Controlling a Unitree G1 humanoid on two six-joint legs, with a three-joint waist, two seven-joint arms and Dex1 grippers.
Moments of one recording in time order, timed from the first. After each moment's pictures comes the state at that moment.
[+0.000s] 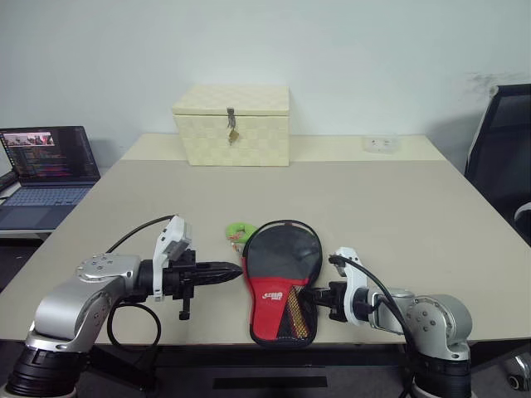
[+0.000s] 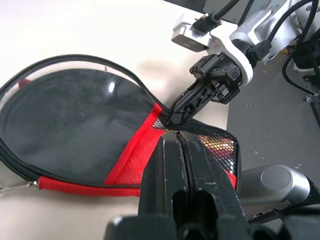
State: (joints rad) left arm -0.32 0.83 0.12 -0.22 -0.64 0.65 -1.21; right arm -0.42 -0.04 -0.16 -0.42 0.57 1.59 0.23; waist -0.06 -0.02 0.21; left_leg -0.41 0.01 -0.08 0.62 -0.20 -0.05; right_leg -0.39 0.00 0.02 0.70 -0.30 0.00
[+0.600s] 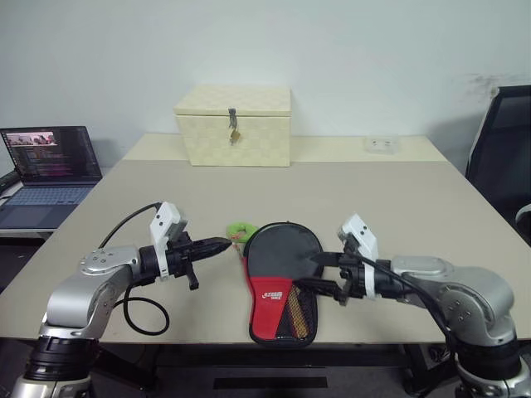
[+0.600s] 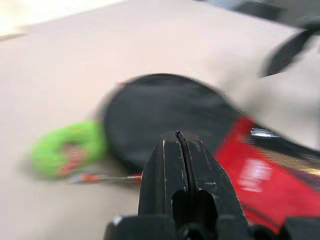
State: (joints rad) left arm -0.43 0.75 0.14 -0.01 -0.48 0.53 -0.94; right arm -0.59 -0.39 0.03 -0.46 0.66 1.27 0.55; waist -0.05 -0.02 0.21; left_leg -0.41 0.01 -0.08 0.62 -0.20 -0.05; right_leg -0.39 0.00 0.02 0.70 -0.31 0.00
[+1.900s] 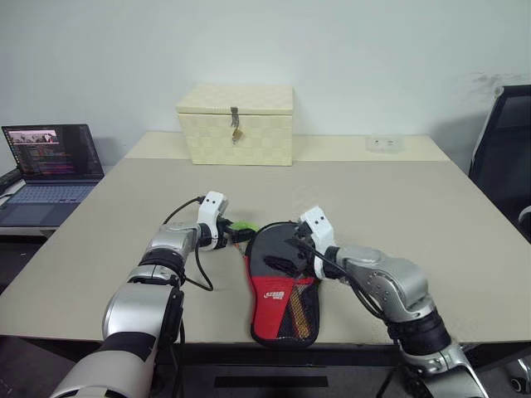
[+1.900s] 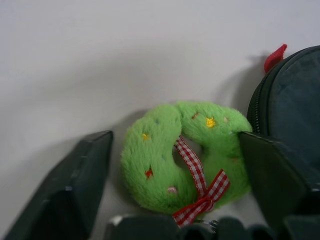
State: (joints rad) left arm -1.13 0.43 0.04 1.26 -0.07 0.25 -0.84; right arm -0.71 -0.15 0.23 -0.11 0.39 0.96 0.41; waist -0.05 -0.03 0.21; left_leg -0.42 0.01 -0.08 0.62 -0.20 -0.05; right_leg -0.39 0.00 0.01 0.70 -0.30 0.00
